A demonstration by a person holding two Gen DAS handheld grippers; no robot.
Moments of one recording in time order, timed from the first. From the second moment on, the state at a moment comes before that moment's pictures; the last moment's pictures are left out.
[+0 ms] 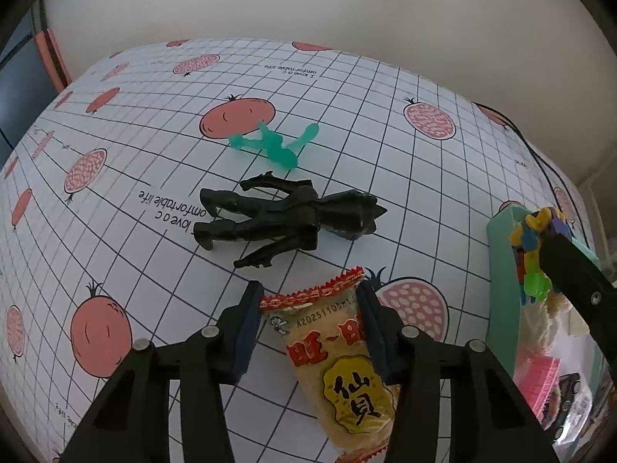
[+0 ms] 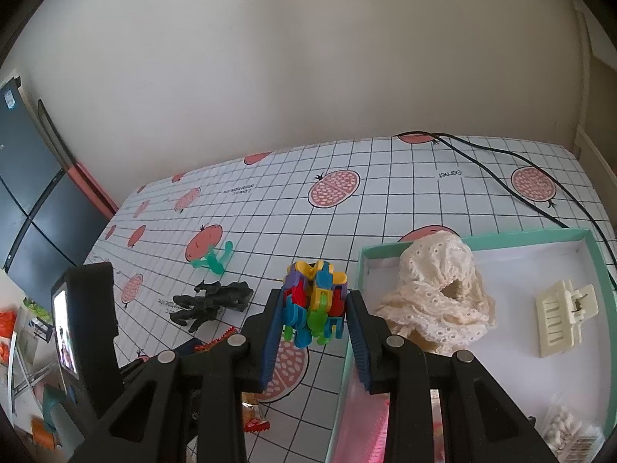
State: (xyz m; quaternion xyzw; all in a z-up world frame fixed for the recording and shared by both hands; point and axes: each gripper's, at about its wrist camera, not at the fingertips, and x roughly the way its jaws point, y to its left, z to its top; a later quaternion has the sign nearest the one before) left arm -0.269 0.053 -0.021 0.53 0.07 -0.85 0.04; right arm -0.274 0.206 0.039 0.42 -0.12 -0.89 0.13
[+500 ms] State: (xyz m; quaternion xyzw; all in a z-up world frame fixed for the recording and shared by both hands) left arm -0.263 0.059 0.035 0.47 0.11 -0.87 -0.01; right arm -0.264 0.229 0.069 0.38 -0.13 -0.91 0.13
